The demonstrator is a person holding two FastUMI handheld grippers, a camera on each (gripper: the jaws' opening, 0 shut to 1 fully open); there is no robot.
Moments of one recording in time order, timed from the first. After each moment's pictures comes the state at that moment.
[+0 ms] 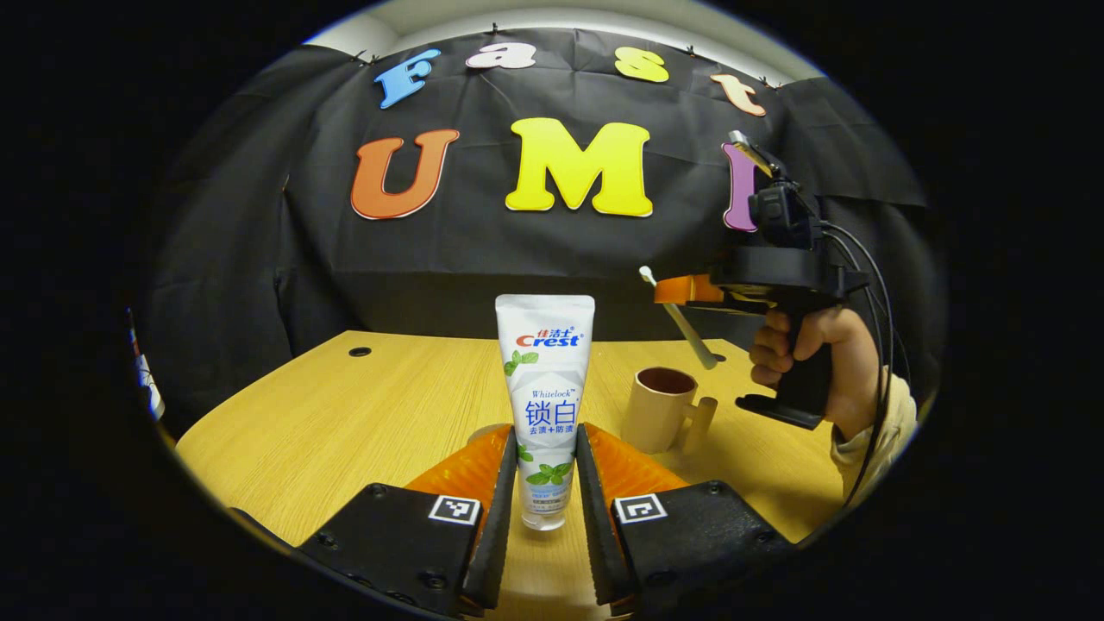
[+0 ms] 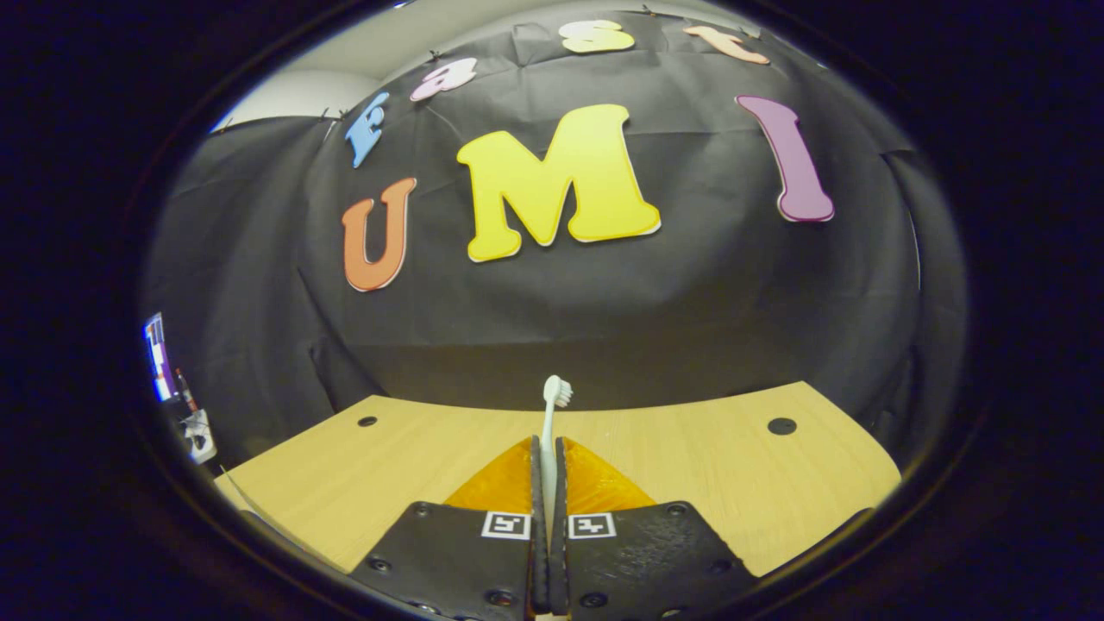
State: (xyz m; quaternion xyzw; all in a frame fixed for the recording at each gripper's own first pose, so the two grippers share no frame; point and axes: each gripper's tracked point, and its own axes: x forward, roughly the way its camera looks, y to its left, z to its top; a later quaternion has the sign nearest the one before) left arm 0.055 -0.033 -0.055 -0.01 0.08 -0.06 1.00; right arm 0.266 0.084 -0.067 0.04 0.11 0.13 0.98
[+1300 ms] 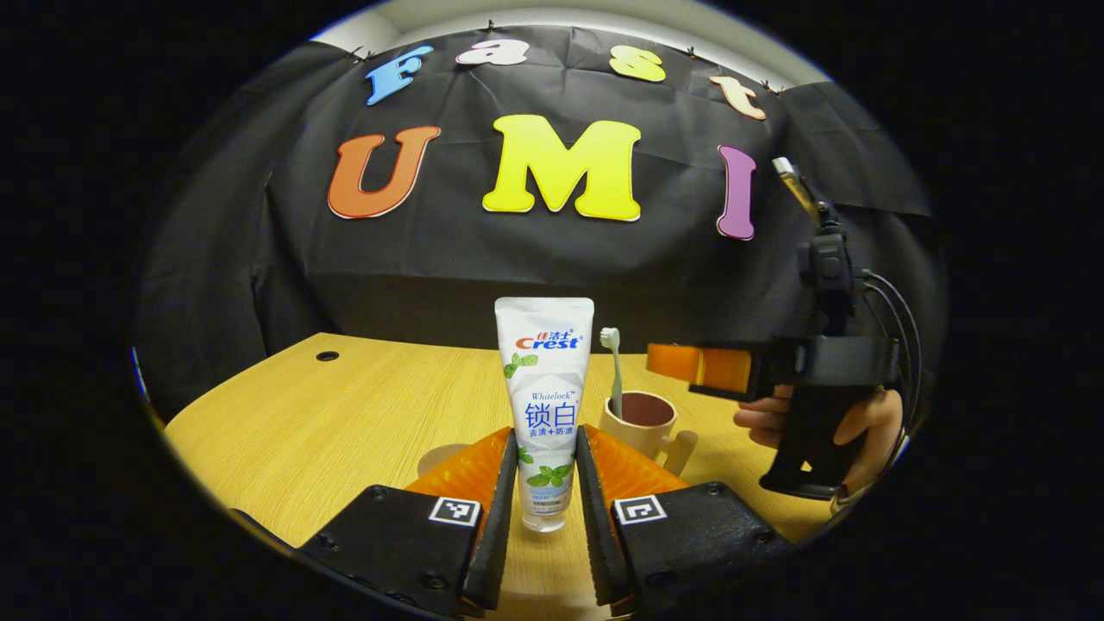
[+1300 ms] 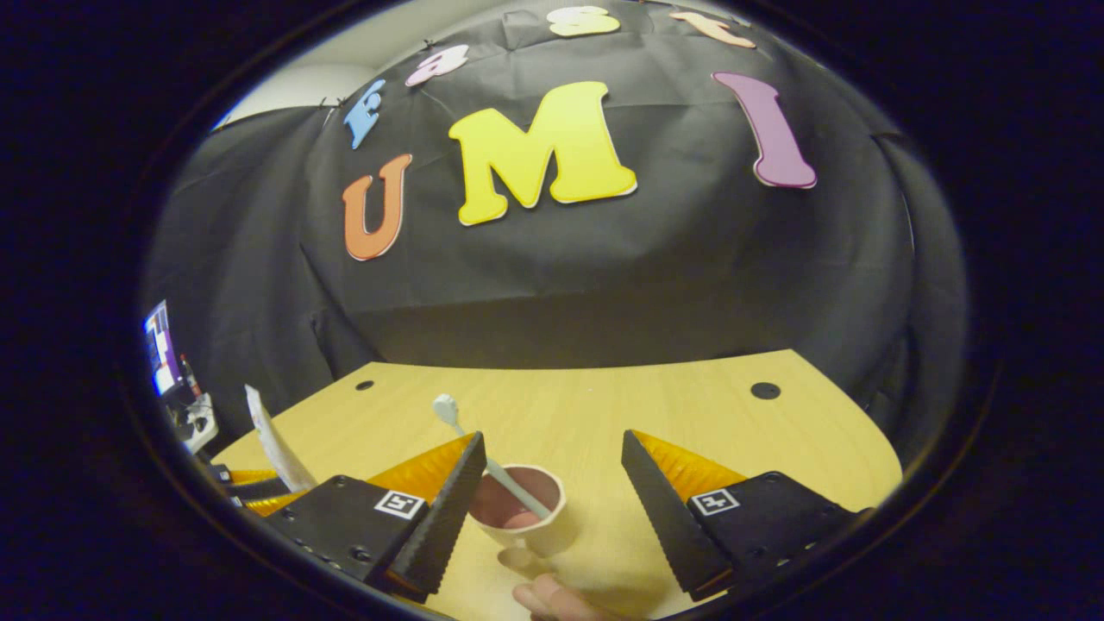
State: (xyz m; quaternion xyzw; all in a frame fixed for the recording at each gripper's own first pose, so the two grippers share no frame) left arm 0.105 -0.077 -0.039 -0.02 0.06 -0.06 1.00; right arm 0.217 0.024 -0.098 0.02 0.14 0.12 0.98
